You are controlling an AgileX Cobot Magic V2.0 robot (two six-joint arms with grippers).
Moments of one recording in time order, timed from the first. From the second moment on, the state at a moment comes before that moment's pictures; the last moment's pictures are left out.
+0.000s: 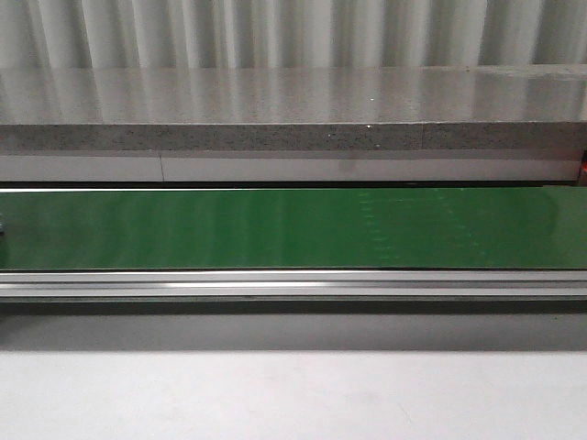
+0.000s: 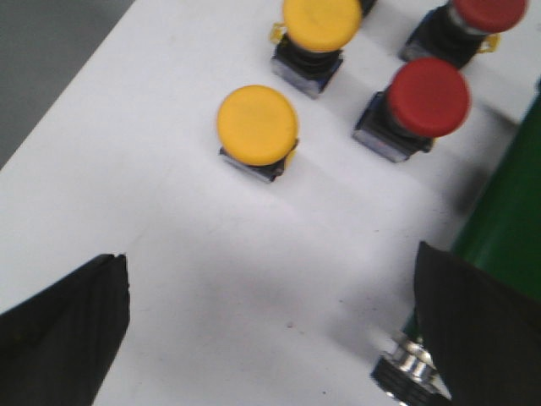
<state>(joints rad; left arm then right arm) 0.47 1.39 -0.96 -0.01 0.72 -0.11 -0.06 0.85 -0.75 0.24 0.64 -0.19</state>
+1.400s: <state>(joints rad) 0.51 1.85 -1.17 -0.04 0.61 -0.11 -0.06 0.85 -0.75 0.24 0.64 -0.19</state>
